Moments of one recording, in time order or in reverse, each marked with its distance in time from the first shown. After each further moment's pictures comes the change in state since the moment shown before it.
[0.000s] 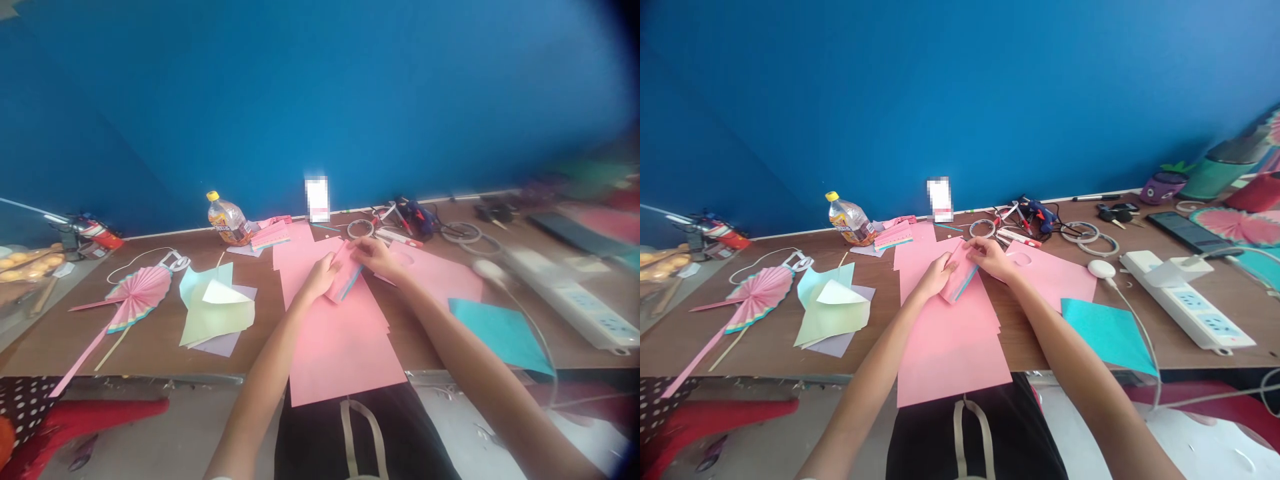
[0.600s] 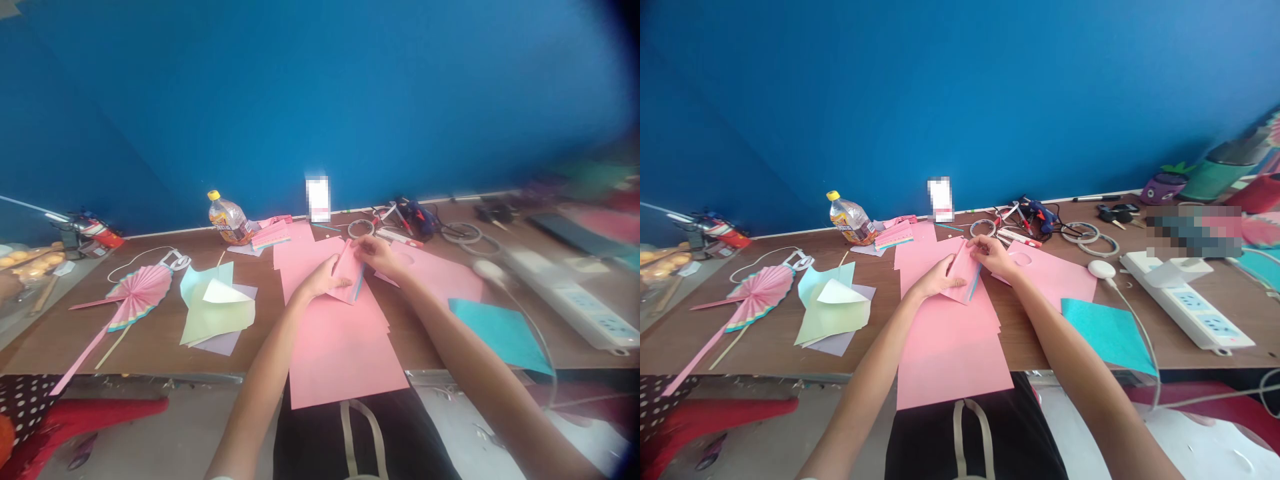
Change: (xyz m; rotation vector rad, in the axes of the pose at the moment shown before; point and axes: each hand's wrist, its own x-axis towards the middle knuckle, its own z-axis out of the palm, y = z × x) left_hand -0.003 0.003 -0.008 -0.148 -0.248 0.021; right_hand 0.002 0.012 -0.004 0.029 0.019 0.028
